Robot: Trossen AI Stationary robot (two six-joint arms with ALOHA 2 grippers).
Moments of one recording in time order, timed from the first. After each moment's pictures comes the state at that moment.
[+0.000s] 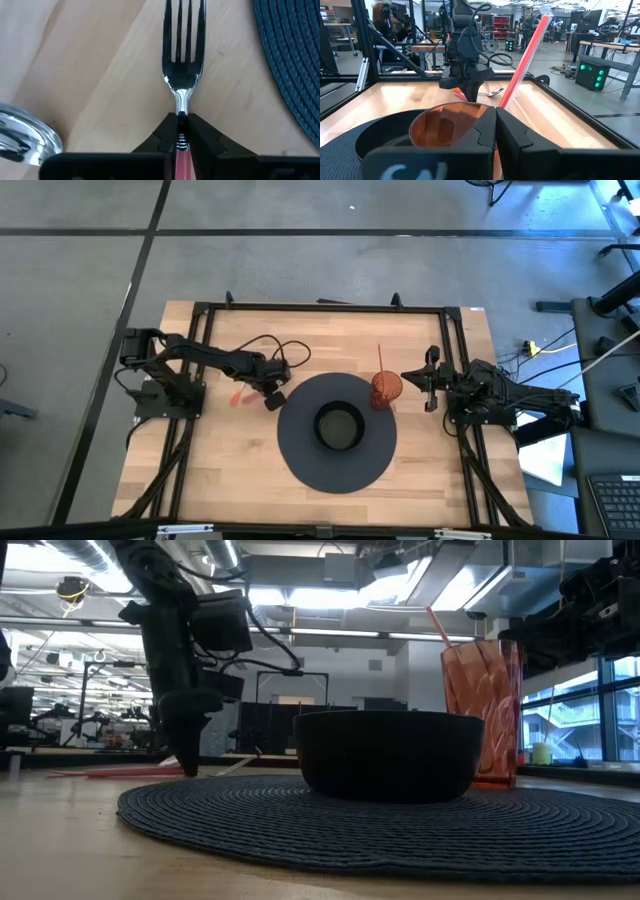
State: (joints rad) left arm 0.14 1.59 0.75 -0.48 -0.14 -0.42; right arm -0.14 0.00 0.01 0.02 0.00 -0.03
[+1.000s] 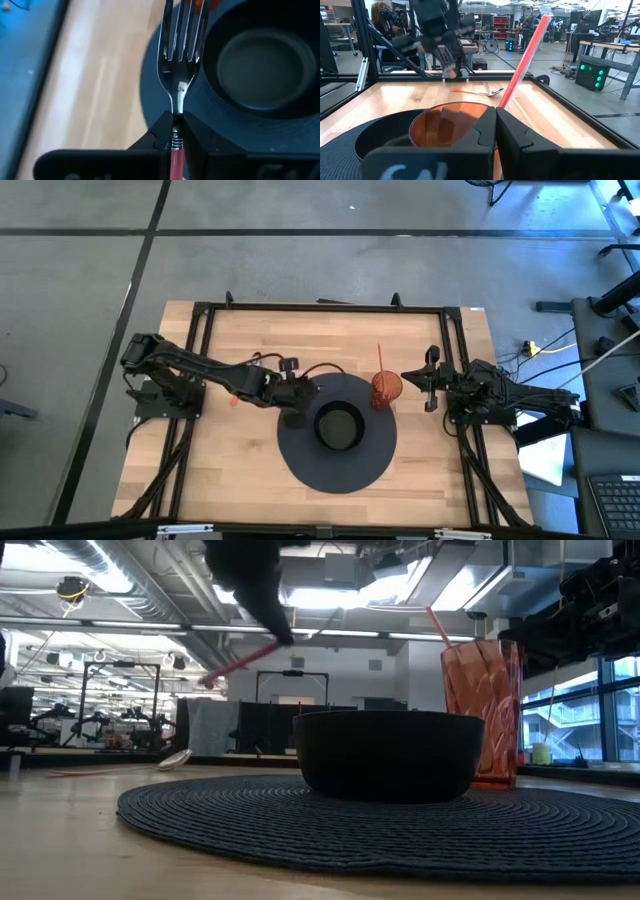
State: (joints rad) left arm -0.19 1.61 1.29 -0.71 -0.48 -0.16; right arm -0.14 0.00 0.01 0.02 0.00 -0.03
